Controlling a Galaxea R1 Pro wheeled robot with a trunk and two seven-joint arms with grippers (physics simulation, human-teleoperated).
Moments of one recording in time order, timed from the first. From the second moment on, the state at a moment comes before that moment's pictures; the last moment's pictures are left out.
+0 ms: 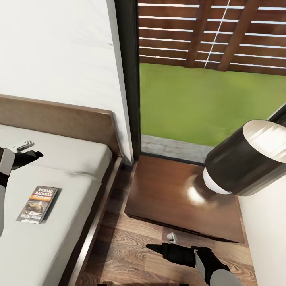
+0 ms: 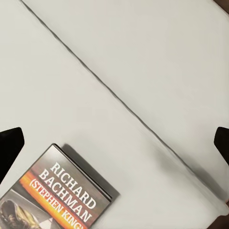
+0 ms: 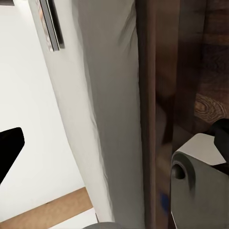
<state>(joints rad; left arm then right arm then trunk) -1.15 0.44 0.32 -0.71 0.26 0.82 0.12 -0.59 0.11 -0.73 -0.34 0.56 0.40 1.22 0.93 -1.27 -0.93</state>
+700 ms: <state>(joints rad) -1.15 0.44 0.33 -0.71 0.26 0.82 0.11 -0.59 0.11 -0.73 -0.34 0.56 0.40 1.22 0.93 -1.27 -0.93</state>
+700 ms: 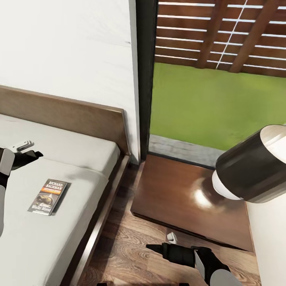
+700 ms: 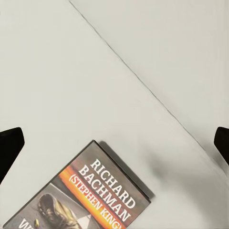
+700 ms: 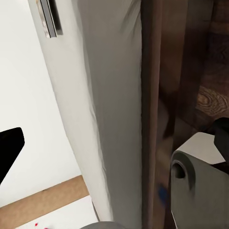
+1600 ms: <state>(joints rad) -1.15 0.44 0.33 -0.70 0.26 0.79 0.11 -0.59 0.11 -0.73 -0.34 0.56 0.40 1.22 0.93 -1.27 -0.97</state>
